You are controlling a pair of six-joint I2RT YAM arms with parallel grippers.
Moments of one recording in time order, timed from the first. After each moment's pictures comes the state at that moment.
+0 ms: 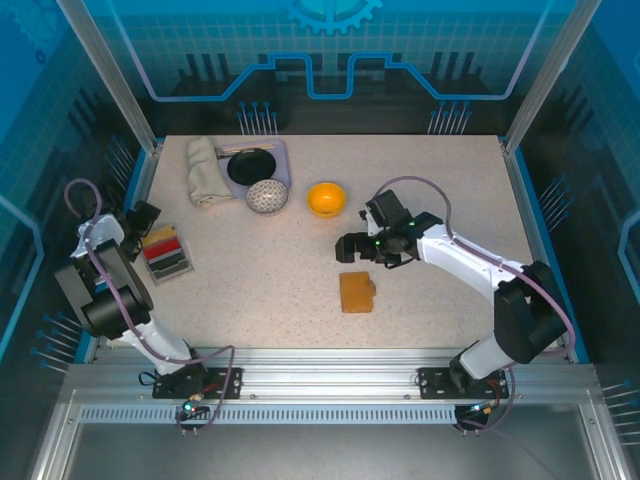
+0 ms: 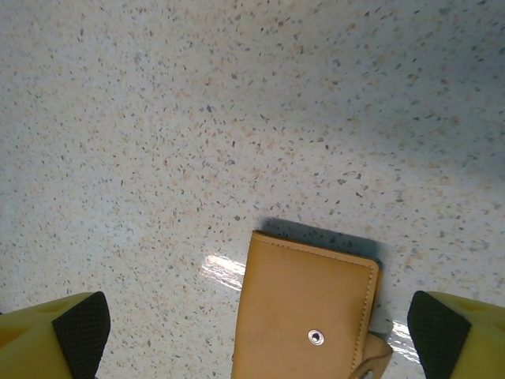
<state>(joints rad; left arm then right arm) 0.62 1.70 1.12 -0.48 0.23 -0.62 0.57 1.53 1.08 -0.63 -0.22 0.51</state>
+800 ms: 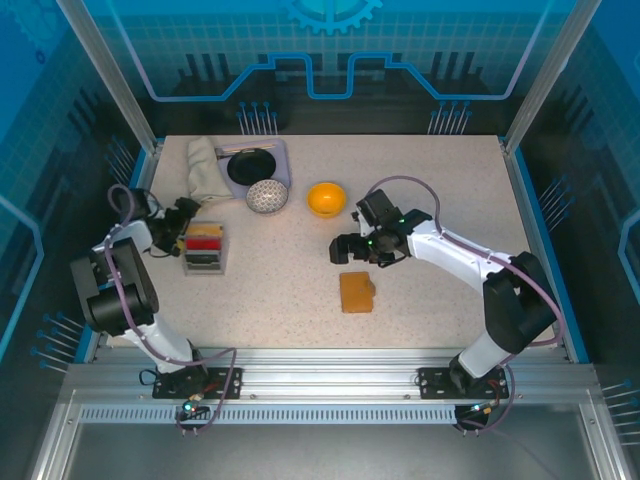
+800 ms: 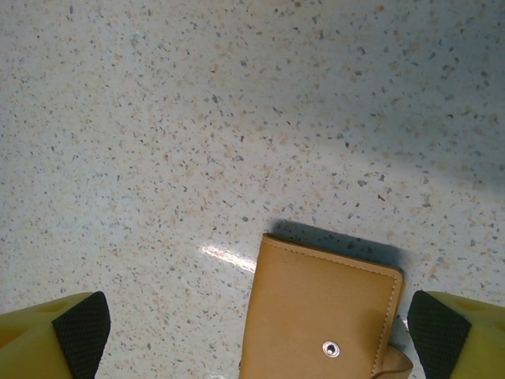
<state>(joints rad) 0.41 1.69 0.96 -0.28 0.52 -0.74 0.59 1.58 1.10 -0.64 -0.21 0.52</state>
